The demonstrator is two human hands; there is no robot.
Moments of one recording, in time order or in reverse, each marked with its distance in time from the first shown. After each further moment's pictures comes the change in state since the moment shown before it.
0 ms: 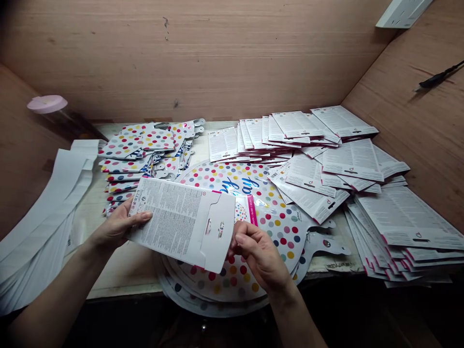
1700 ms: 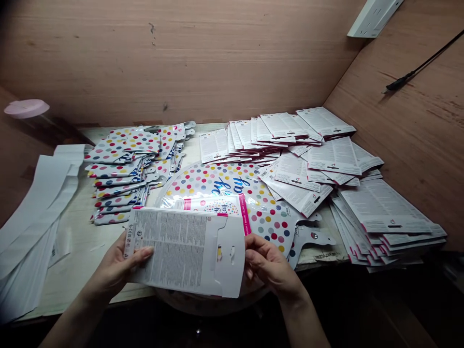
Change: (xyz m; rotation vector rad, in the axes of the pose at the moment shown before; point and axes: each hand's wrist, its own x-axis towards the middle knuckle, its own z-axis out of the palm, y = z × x) left_hand -0.060 -0.033 0.042 0.007 0.109 0.022; right_hand -0.036 0.016 -0.044 -0.103 0.036 0.109
